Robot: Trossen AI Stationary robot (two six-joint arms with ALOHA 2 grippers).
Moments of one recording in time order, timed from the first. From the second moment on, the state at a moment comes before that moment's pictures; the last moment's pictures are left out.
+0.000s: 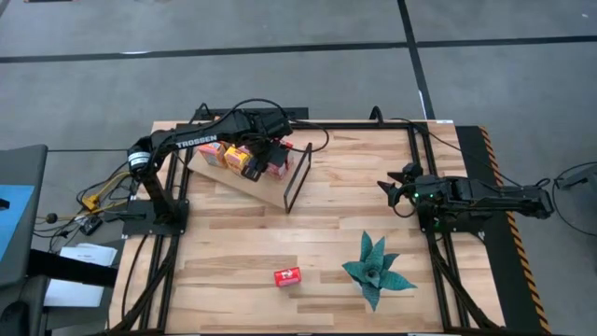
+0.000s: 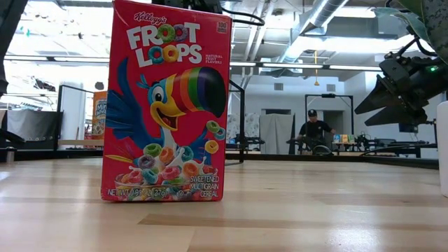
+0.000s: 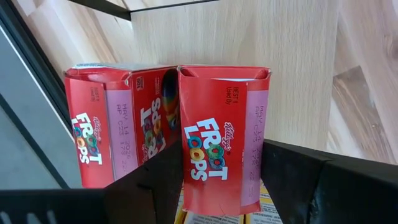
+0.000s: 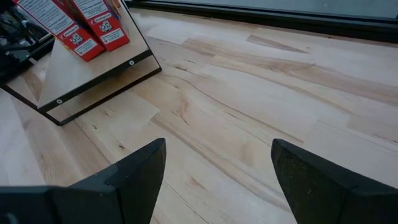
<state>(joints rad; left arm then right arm) 0.37 1.75 1.63 -1.11 -0.12 0.87 -0.07 0.20 0.16 -0.50 0.52 0.65</state>
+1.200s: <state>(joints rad) 0.34 1.75 1.63 -1.11 -0.15 0.82 -0.07 0.20 0.16 -0.50 0.52 0.65</state>
